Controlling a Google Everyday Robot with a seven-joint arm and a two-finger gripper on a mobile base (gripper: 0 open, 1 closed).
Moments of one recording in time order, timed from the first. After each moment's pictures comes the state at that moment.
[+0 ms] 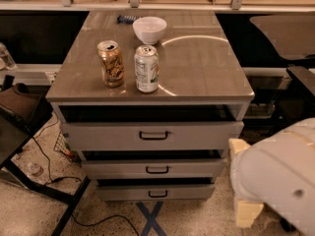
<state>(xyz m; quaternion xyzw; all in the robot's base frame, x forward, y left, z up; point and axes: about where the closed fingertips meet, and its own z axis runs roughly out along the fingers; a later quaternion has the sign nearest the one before) 0.369 -0.197 0.741 -0.66 0.73 -0.15 0.10</state>
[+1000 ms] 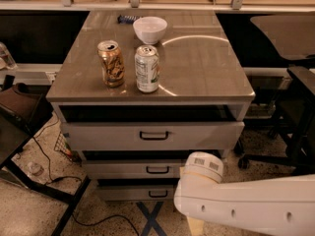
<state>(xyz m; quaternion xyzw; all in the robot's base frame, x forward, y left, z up) 0.393 -0.111 0.564 -0.73 0.67 -0.12 0.06</state>
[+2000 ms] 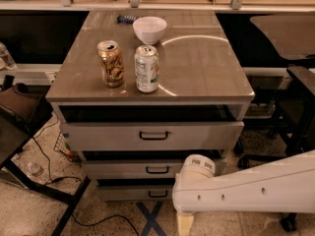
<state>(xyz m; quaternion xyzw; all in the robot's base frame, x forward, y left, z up) 0.407 -0.088 0.488 -0.70 0.71 -0.04 0.08</state>
